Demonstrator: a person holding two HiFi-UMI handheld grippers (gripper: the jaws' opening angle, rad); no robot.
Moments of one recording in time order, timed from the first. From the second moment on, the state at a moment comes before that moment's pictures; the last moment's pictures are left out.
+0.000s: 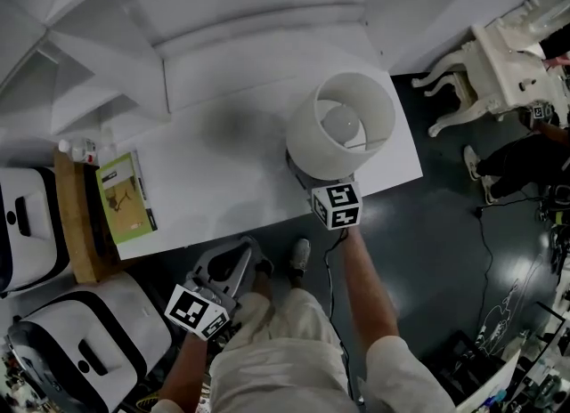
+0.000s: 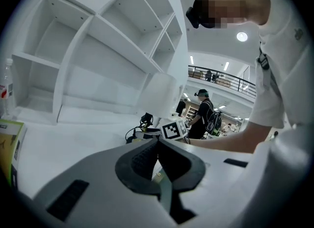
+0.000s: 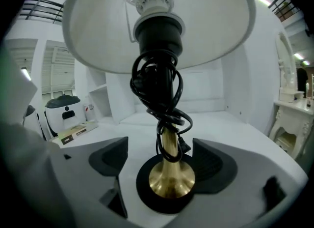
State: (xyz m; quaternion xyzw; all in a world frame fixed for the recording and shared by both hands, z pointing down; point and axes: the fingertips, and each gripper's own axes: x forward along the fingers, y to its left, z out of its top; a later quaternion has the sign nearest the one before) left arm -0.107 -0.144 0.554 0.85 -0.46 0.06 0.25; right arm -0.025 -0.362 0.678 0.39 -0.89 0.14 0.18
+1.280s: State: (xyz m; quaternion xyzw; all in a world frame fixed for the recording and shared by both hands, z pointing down) left arm -0.132 -0.141 0.568 0.84 -0.46 0.06 0.27; right arm -0.041 -0.415 0.686 0.44 -0.87 0.17 0.16
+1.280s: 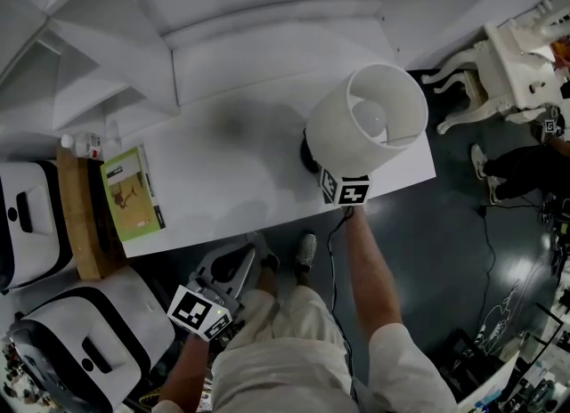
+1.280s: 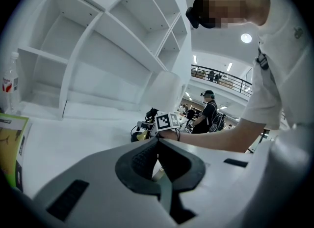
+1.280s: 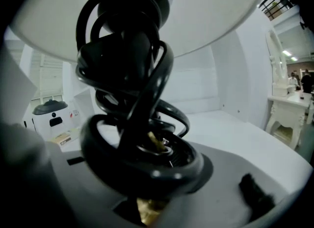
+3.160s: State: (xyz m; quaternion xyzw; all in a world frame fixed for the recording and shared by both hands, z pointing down) left arm -0.063 -0.155 0.495 0.86 -0.47 0.05 0.20; right arm 0.013 -0.294 0.547 0.34 -0.91 0.15 0.18
